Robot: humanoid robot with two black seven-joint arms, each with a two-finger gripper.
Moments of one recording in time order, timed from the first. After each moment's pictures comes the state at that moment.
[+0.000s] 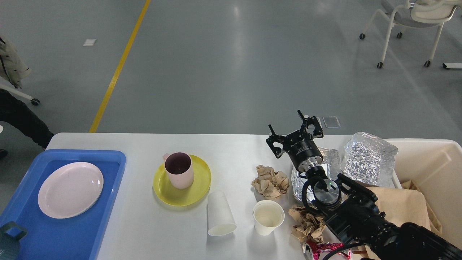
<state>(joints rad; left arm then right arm) -1.31 1.17 1.08 -1.09 1.18 -0.20 -0.34 0.65 0.07 0.73 0.40 0.32 0.54 0.27</state>
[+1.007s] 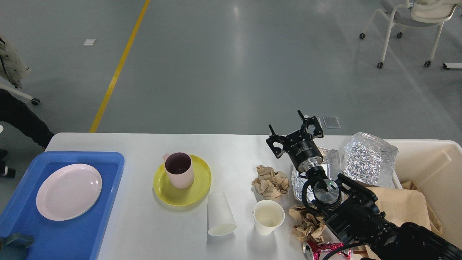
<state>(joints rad) -1.66 1.23 0.80 -1.02 1.06 -0.74 -0.49 0.65 0.07 0.73 0.40 0.32 0.54 0.27</state>
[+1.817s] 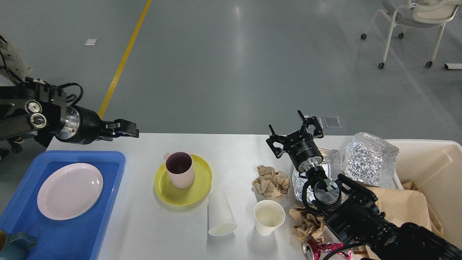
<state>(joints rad) -1.48 0.80 0.44 -1.28 0.70 -0.41 0.13 0.65 0.07 0.73 0.40 0.32 0.54 0.27</state>
